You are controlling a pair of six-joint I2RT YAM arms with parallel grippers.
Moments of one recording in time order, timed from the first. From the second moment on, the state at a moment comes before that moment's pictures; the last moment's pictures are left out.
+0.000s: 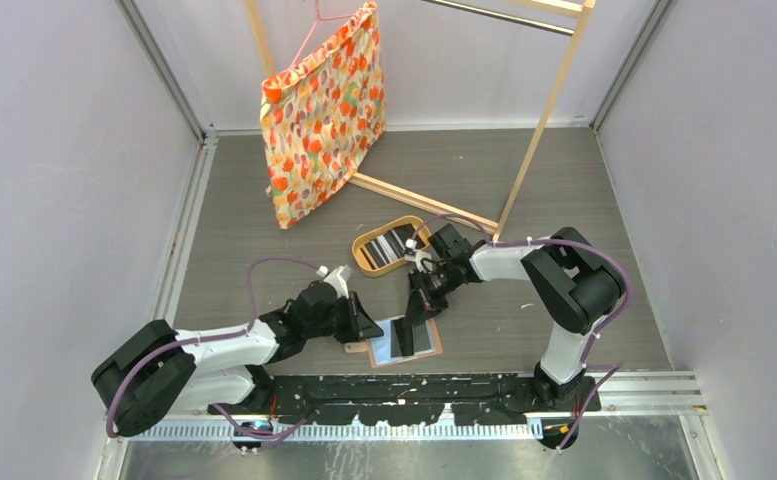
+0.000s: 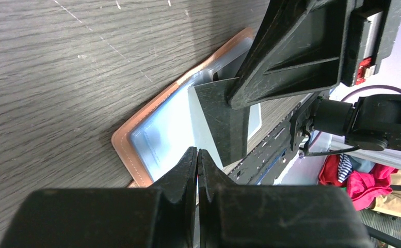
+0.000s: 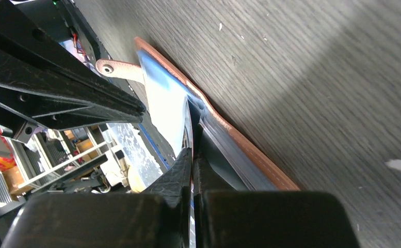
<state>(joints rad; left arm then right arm) -0.84 1.14 0.22 0.31 0.23 -1.01 0.63 1.79 0.82 -0.20 -0.85 0.45</state>
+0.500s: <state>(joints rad) -0.84 1.07 0.22 0.15 0.18 -0.99 0.63 1.80 0.86 -0.28 -0.86 0.37</state>
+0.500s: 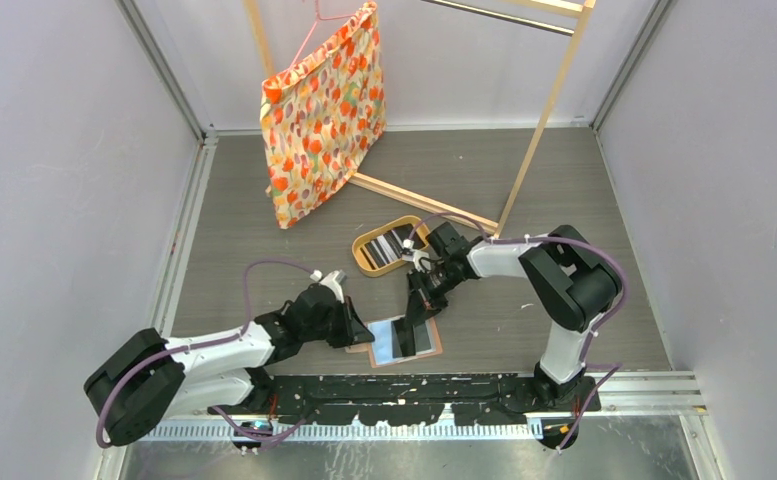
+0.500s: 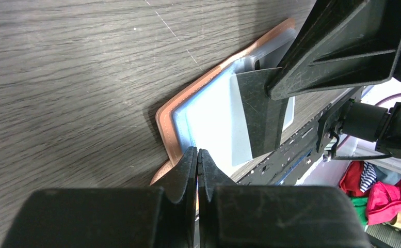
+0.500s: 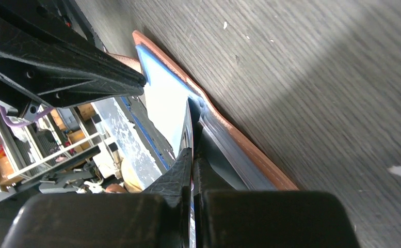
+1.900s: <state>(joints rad) -0.97 0.84 0.22 0.16 0.13 -1.04 0.72 1.87 1.05 -0.51 -0.80 0.20</state>
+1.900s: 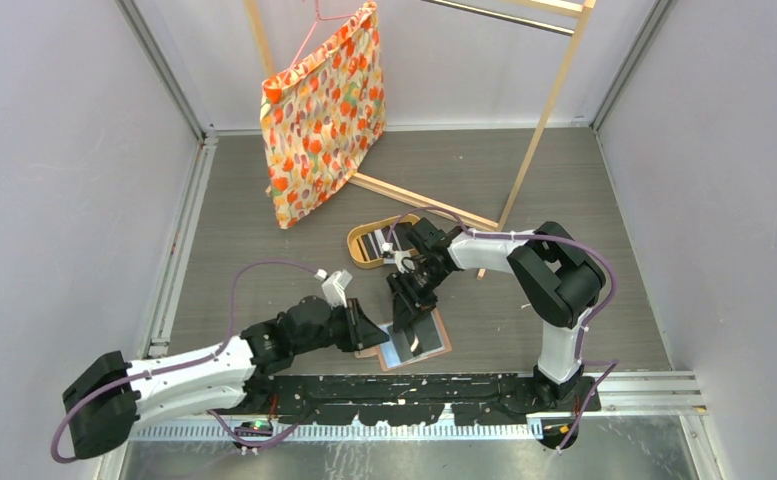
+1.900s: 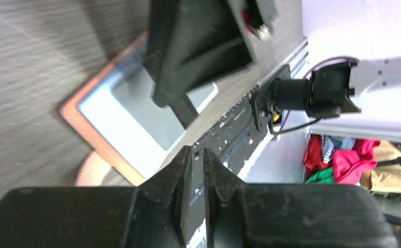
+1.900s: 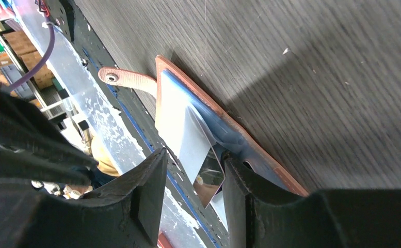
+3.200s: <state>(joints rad) -1.42 1.58 0.78 -0.09 -0.57 -1.24 0.72 1.89 1.05 -0.52 -0.80 0.24</state>
